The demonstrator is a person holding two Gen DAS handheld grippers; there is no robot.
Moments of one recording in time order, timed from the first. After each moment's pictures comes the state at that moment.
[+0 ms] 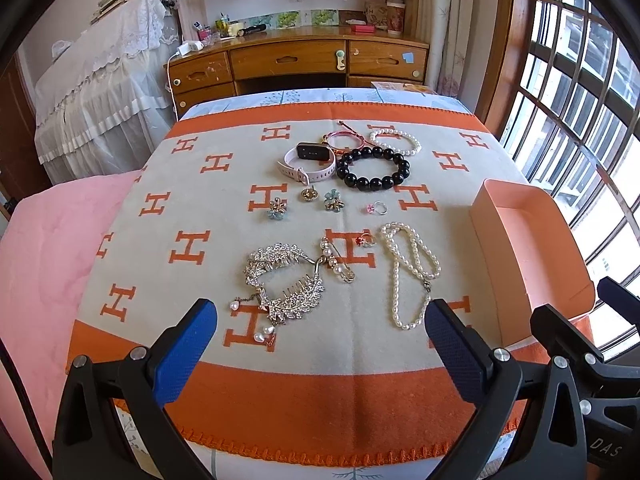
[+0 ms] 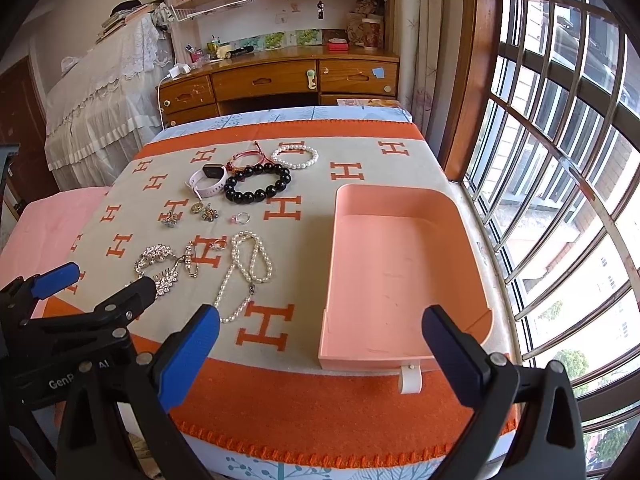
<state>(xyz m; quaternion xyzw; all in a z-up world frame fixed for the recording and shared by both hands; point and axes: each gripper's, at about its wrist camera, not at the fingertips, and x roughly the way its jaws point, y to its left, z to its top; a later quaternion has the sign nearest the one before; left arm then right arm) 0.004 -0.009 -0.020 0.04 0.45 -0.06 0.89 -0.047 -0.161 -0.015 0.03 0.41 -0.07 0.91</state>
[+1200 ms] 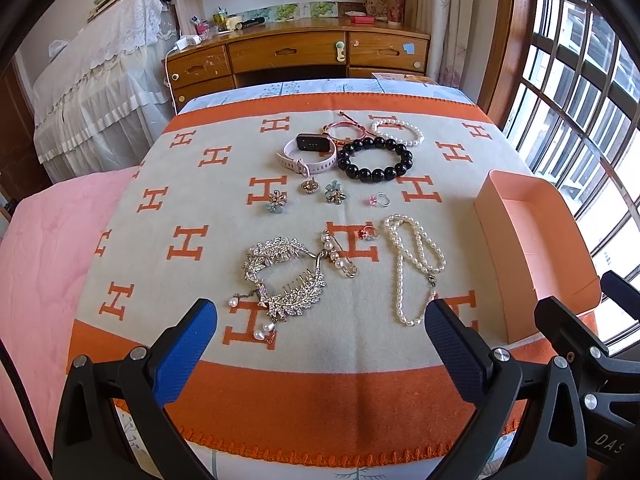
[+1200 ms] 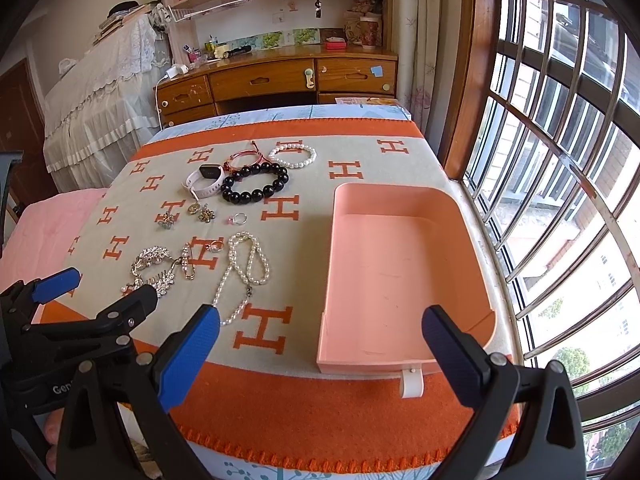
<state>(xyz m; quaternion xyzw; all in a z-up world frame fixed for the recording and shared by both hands) 0.008 -0.007 -0.030 0.05 0.46 -0.05 0.89 -0.043 -0.162 -0.017 0.04 0.41 -0.07 0.91</state>
